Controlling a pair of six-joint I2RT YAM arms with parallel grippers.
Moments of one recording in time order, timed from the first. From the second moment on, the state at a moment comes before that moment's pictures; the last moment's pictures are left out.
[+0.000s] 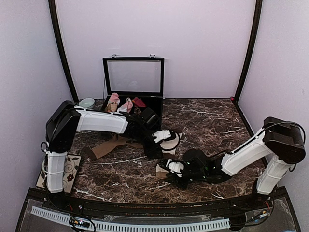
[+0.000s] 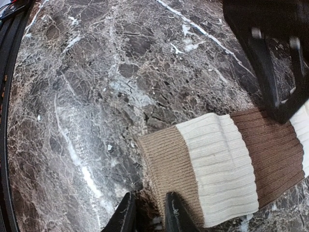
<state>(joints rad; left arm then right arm) -0.86 2.12 1.51 -0.47 0.28 0.44 1.13 1.68 0.54 0.41 -0.11 -0.09</state>
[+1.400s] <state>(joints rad) -0.97 1.88 1.10 -0.33 0.50 0.78 0.92 1.73 0.55 0.53 -0.55 0.56</state>
